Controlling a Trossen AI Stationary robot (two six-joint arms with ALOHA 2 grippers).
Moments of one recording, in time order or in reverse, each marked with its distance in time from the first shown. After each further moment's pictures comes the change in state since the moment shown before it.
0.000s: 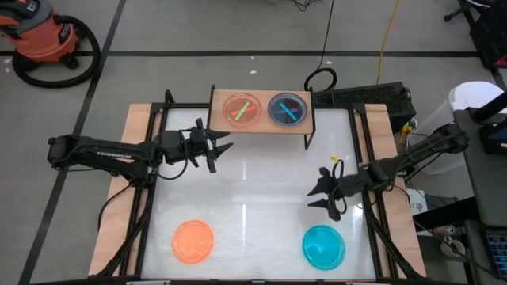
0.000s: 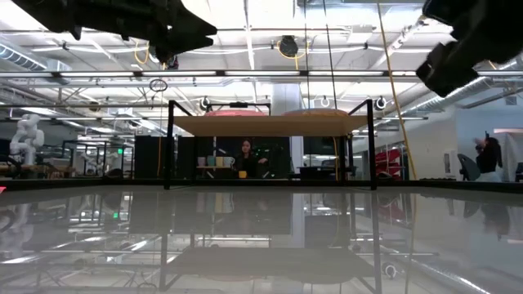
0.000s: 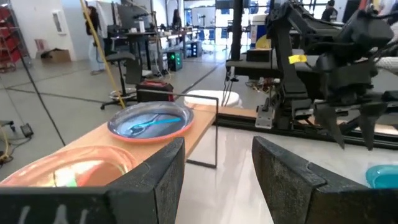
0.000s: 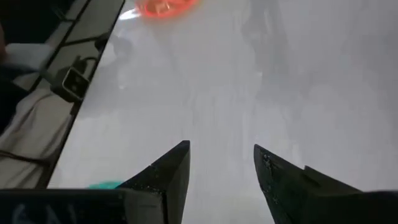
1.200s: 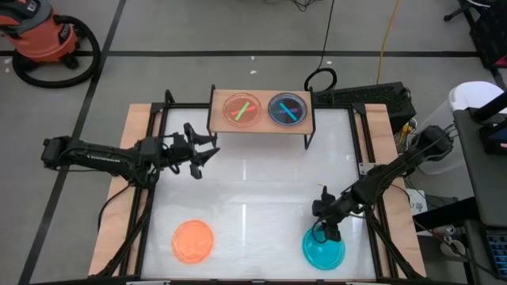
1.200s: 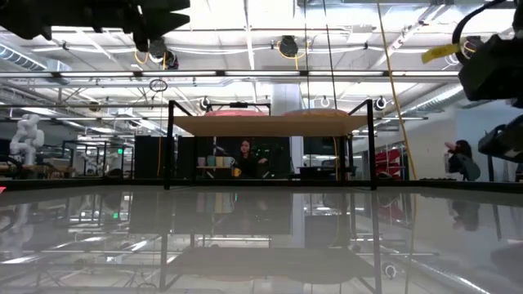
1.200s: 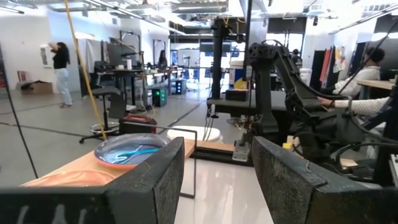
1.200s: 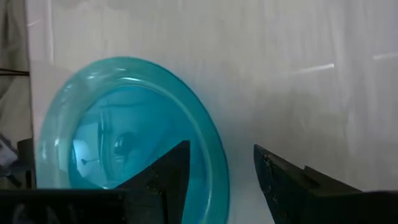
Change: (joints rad) left arm -0.090 -0.199 -0.145 0.127 -0.019 0.004; right arm 0.185 0.415 -0.003 0.028 -0.206 0.377
